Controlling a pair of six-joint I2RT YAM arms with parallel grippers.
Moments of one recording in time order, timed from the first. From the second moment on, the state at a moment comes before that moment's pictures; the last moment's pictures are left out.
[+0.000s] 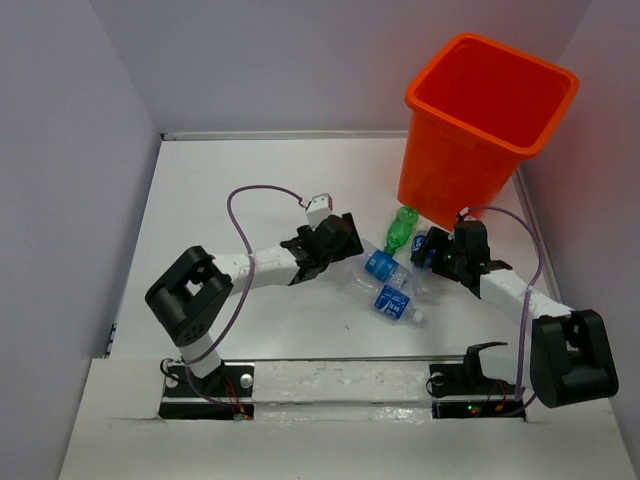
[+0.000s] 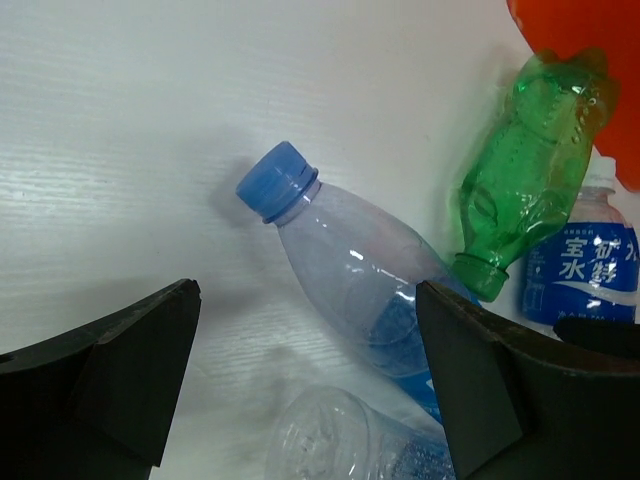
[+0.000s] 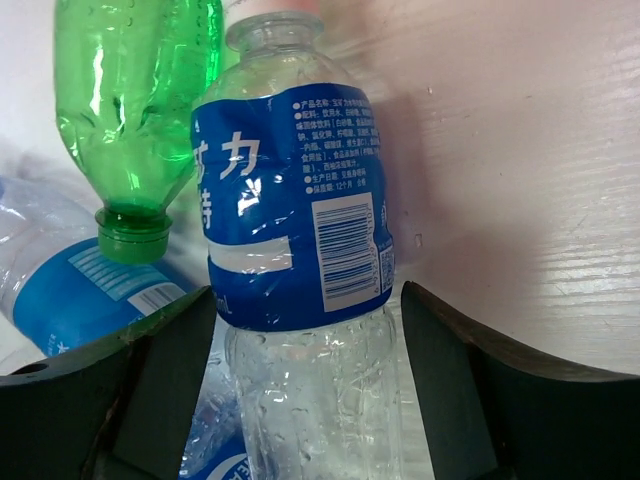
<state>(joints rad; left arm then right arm) -0.89 1.67 0.96 0.02 -0.42 -0.91 0.15 1.20 0.50 -0.08 -0.08 0.56</state>
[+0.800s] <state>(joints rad) -0.82 1.89 1.02 0.22 -0.31 -1.04 0.17 1.23 0.50 -0.01 -0.10 0.56</state>
